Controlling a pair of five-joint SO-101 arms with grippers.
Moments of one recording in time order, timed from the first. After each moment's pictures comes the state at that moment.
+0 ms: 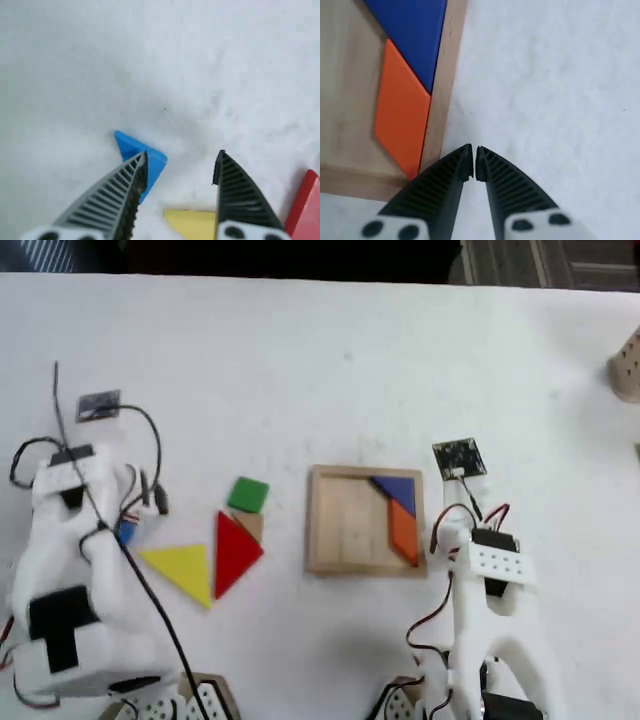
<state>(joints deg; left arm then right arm) -25.6 -3.8 38.2 54.6 -3.2 7.9 -30.8 67.1 40.9 24.1</state>
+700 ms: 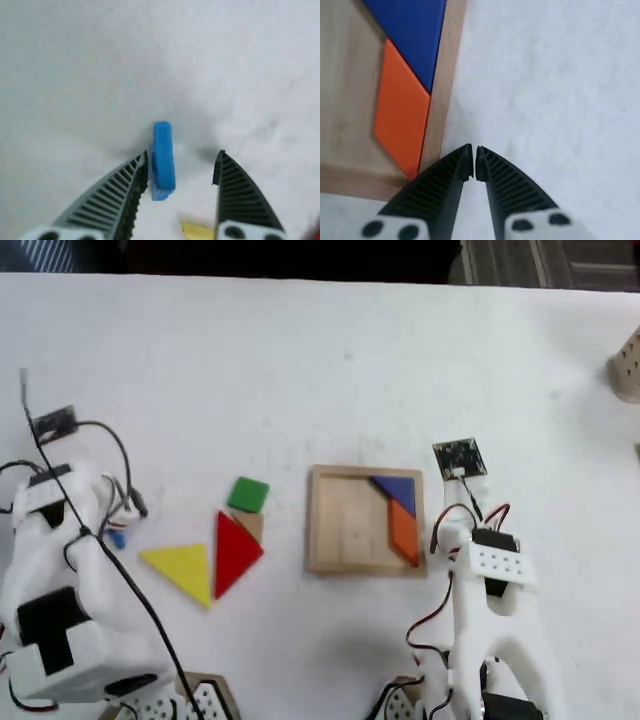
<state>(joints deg) -31.4 0.0 40.0 50.5 5.7 8.0 -30.8 67.1 40.9 24.1</state>
